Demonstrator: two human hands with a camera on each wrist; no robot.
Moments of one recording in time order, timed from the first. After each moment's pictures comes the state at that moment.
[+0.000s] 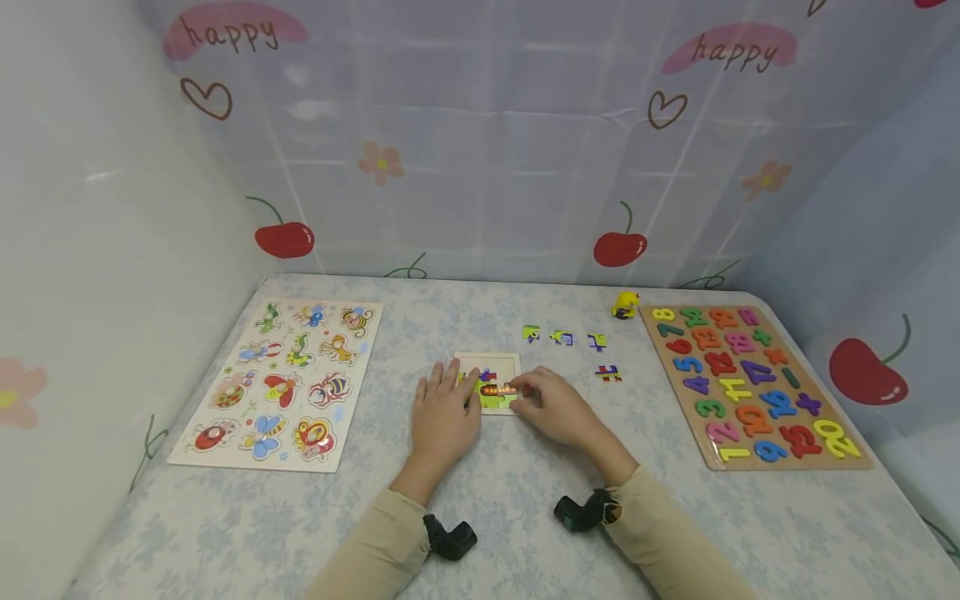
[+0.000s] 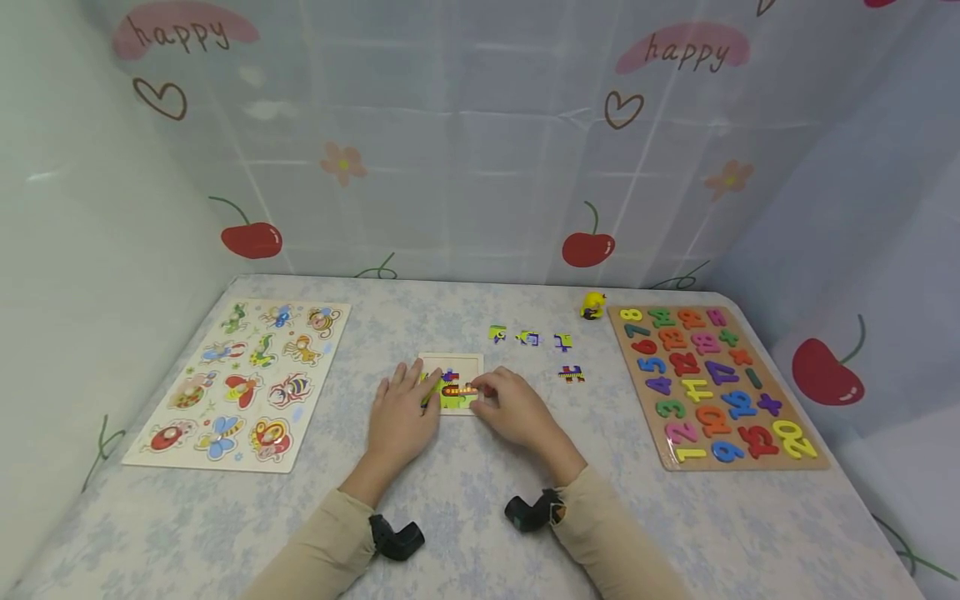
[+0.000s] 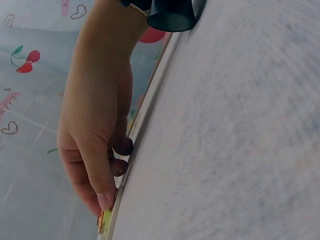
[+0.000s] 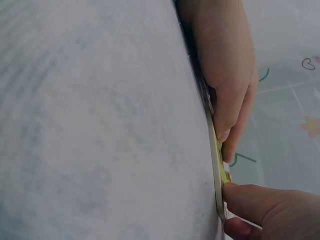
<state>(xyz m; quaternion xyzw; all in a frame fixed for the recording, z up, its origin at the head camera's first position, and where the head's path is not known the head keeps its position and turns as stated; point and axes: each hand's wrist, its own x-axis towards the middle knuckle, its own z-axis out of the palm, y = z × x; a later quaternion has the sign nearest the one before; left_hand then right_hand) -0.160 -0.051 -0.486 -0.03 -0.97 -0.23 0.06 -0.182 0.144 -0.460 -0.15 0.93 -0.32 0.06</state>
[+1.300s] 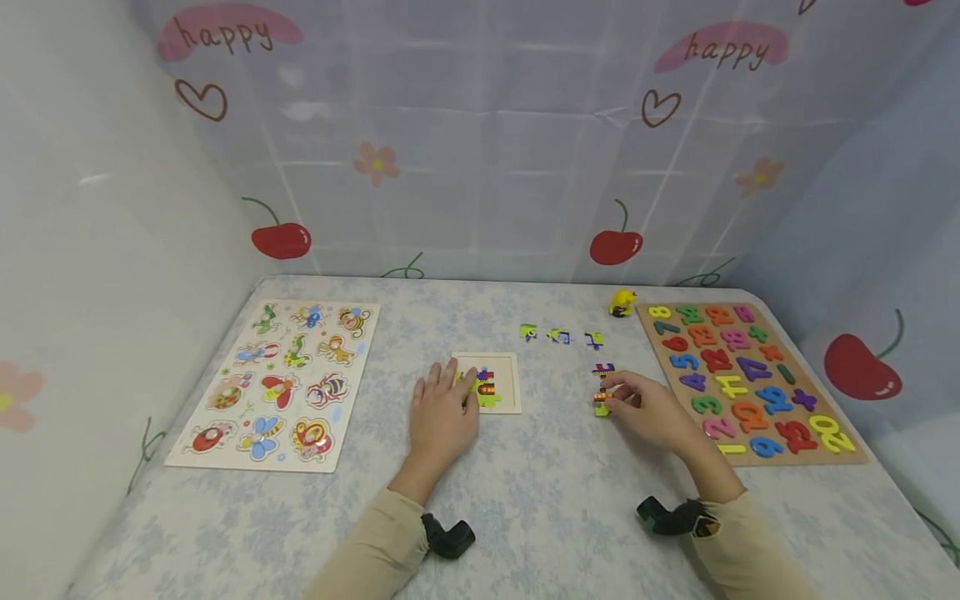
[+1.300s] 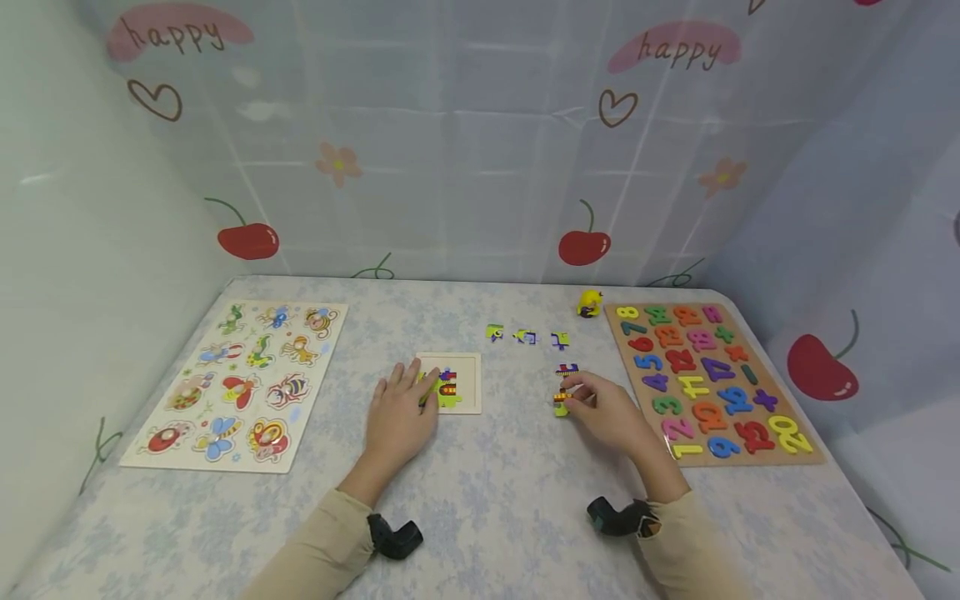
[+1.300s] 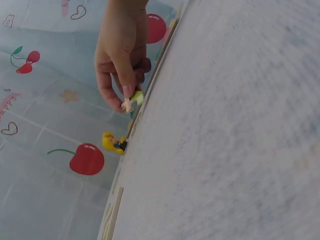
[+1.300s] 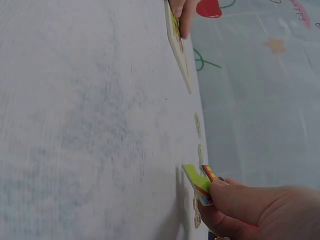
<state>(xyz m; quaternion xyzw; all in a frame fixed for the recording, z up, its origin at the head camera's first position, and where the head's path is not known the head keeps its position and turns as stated) -0.160 -0.051 -0.486 -0.04 -0.97 -0.24 0.06 -0.163 0.267 -0.441 -0.07 0.94 -0.32 0.07</state>
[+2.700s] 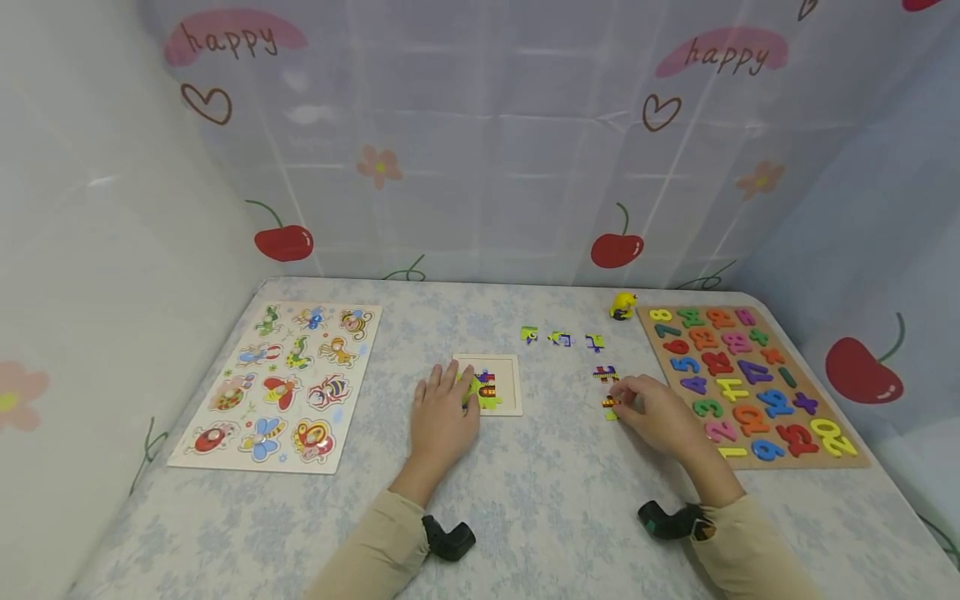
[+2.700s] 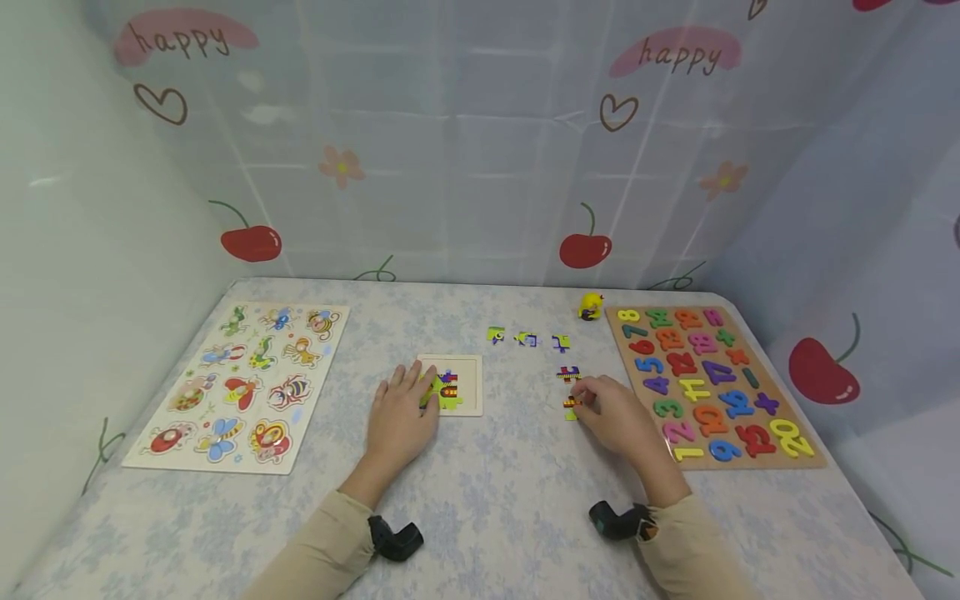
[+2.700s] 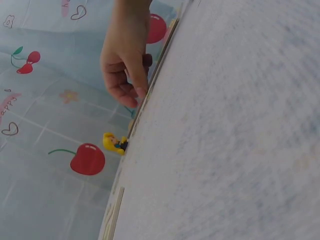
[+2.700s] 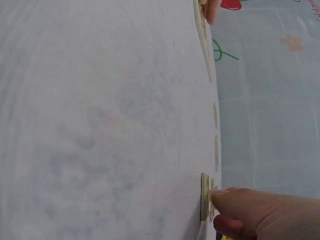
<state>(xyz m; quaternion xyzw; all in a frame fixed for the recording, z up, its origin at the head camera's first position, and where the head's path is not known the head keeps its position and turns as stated) -0.159 -0.051 -0.484 -0.03 -0.97 -0.23 0.05 -0.164 0.270 -0.444 -0.05 0.97 -0.22 0.05</state>
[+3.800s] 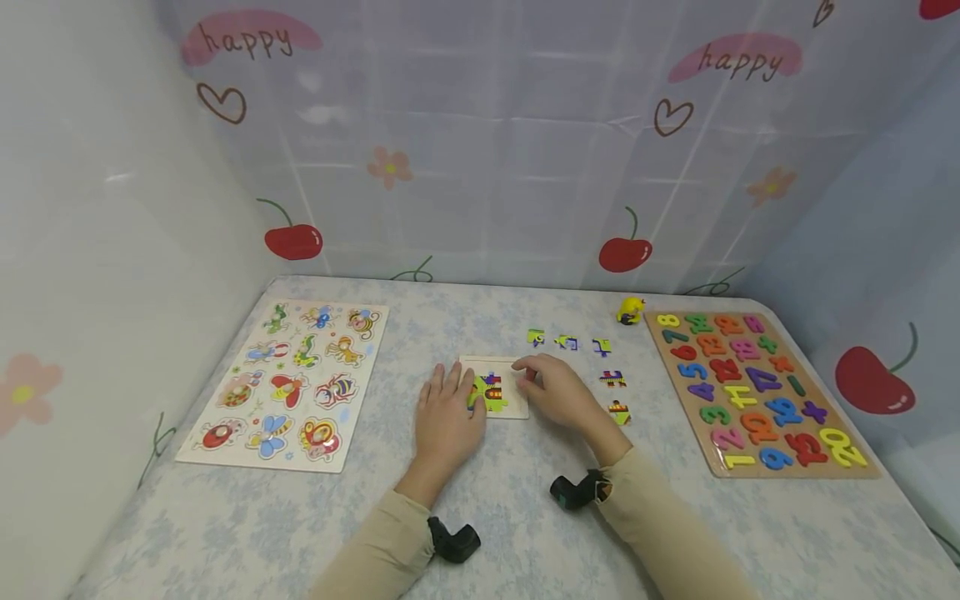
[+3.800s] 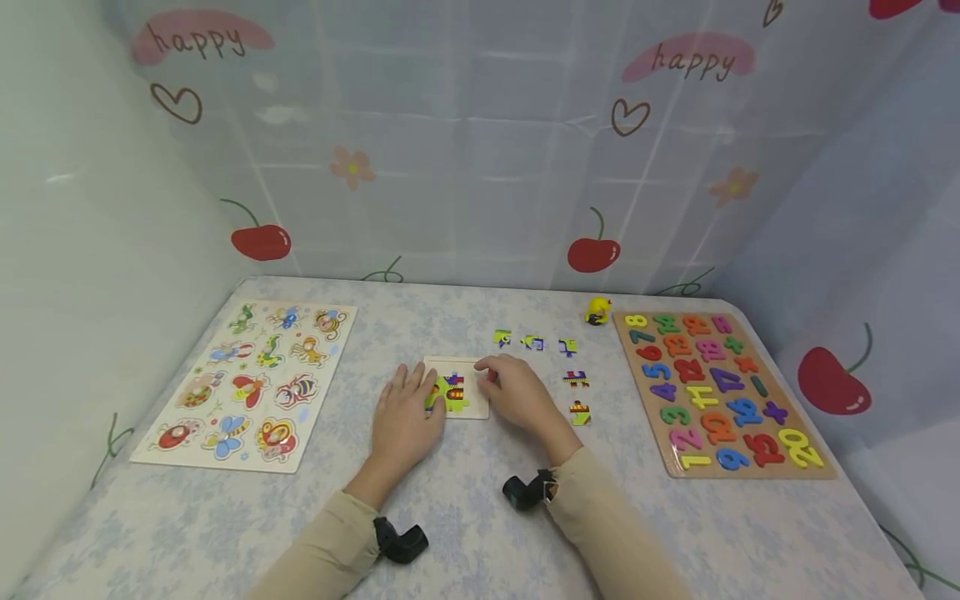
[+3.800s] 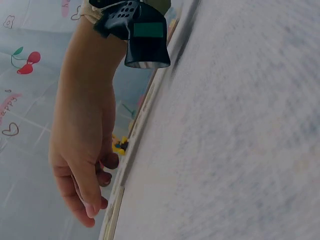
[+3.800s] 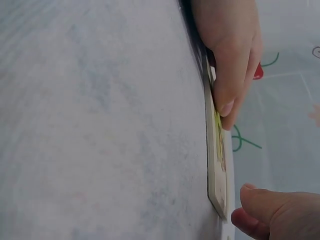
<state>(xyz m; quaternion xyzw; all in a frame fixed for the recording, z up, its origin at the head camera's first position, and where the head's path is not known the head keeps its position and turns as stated) -0.158 -0.051 -0.485 -0.02 -0.97 -0.23 0.06 -0.208 0.139 -0.451 -0.17 0.94 -0.29 0.03</state>
